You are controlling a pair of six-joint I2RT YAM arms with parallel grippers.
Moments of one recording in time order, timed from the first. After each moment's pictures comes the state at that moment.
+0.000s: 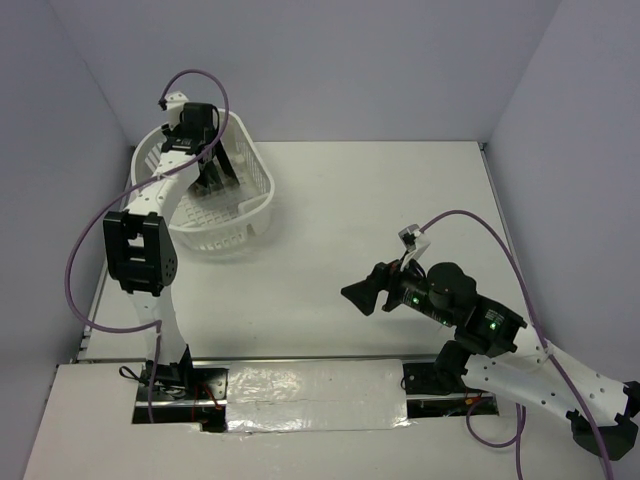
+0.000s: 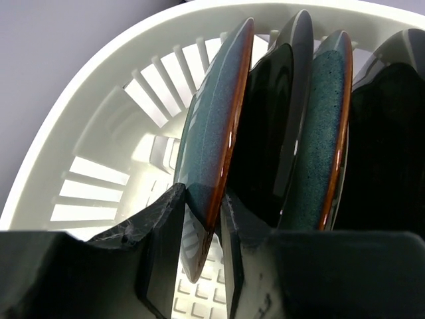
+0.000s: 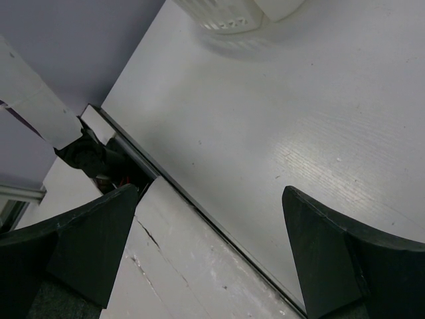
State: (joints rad) left arm -0.08 1.98 1.79 -0.44 -0.70 -0.38; right arm 0.93 0.55 0.65 -0.36 0.04 0.62
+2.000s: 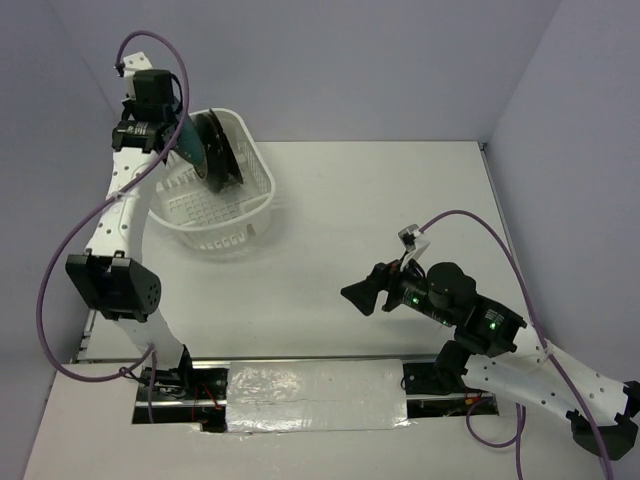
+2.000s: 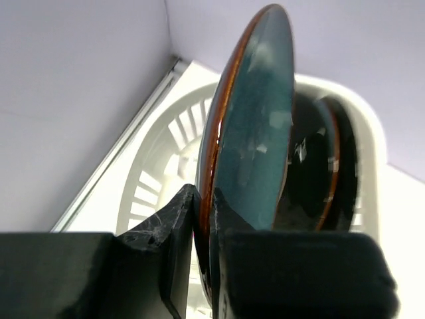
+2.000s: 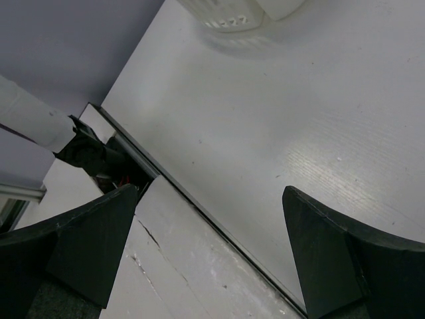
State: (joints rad) left arm -0.04 1.76 1.96 -0.66 -0.56 -0.29; right arm 0.93 0.55 0.65 -0.36 0.04 0.62
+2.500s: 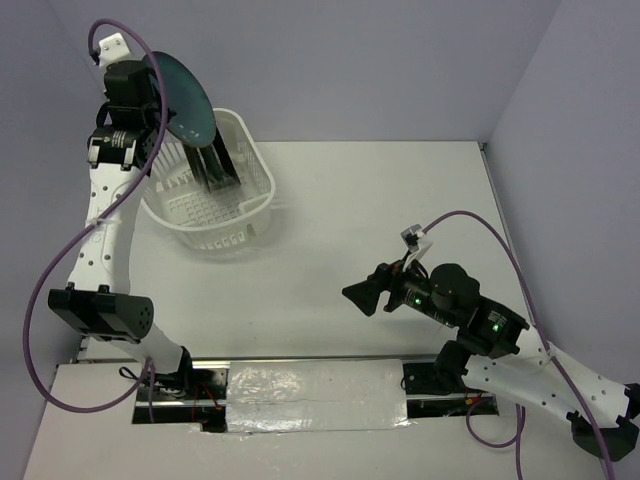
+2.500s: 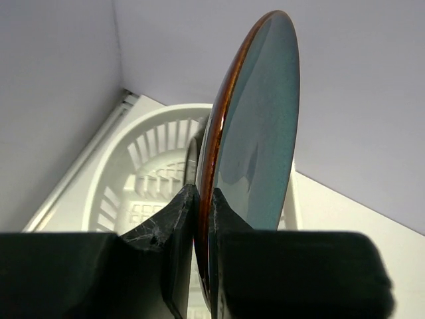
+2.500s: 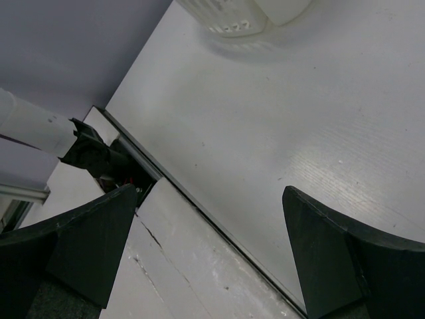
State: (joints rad) left arm -0.05 1.59 1.97 -0.63 -0.44 -0.34; right arm 0.93 0.53 0.65 -0.36 0.04 0.62
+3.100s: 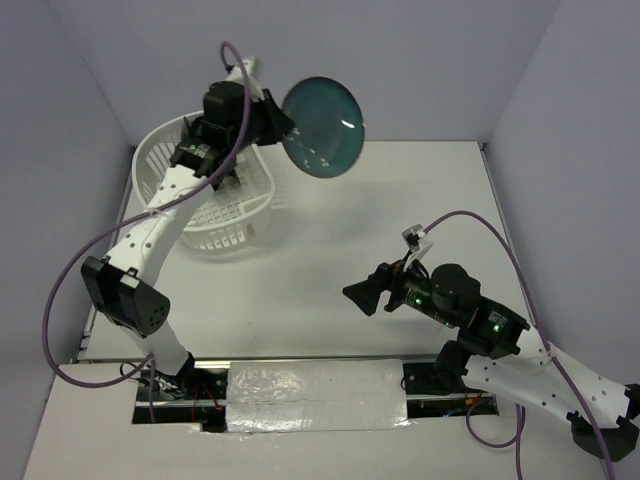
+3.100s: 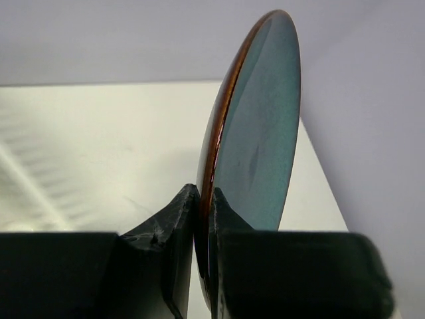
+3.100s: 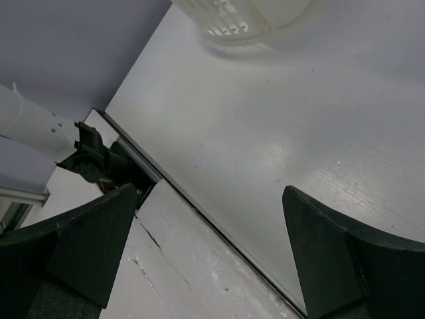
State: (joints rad) left arm -0.38 1.67 1.87 -0.41 0.05 -0.48; right arm 0.93 0.53 0.65 -0.36 0.04 0.62
